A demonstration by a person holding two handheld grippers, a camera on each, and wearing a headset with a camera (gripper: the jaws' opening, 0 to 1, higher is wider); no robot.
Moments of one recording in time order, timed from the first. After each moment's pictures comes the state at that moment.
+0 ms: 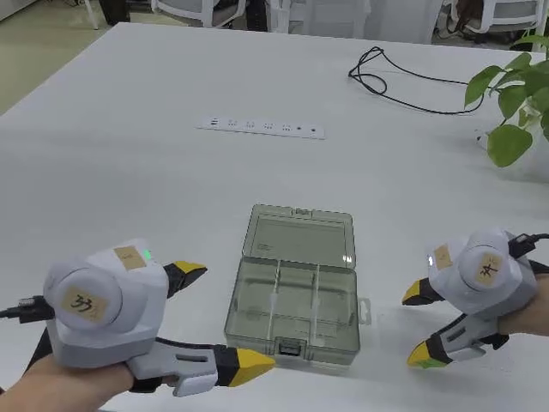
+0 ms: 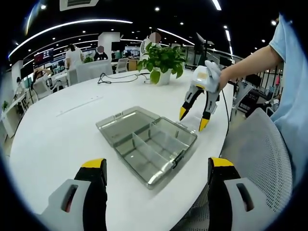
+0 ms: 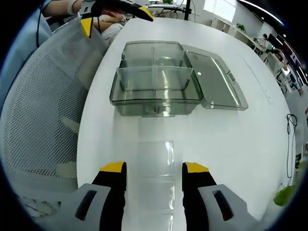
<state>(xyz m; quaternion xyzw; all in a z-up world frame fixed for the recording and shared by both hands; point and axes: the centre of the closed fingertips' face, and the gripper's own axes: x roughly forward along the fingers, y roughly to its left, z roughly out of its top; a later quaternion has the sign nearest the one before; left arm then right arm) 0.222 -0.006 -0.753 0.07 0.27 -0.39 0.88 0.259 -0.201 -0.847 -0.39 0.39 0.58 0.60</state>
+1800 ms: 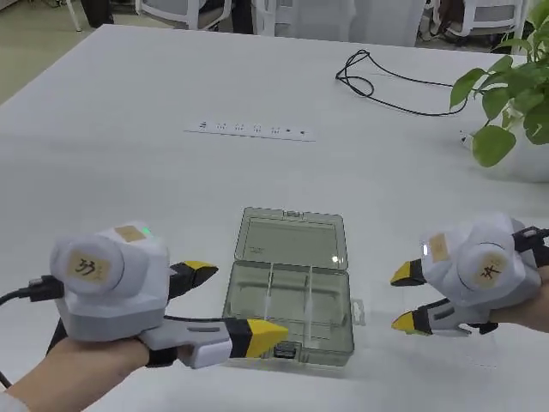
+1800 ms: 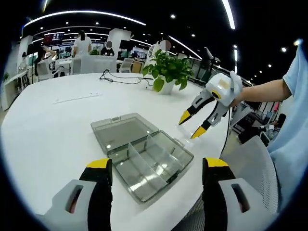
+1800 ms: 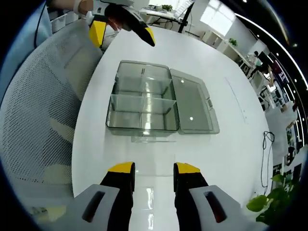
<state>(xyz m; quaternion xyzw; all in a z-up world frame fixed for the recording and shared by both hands) 0.249 -0.022 -0.739 -0.04 0.28 -0.39 0.88 0.278 -0.177 -0.788 -0.44 0.29 0.54 0.65</state>
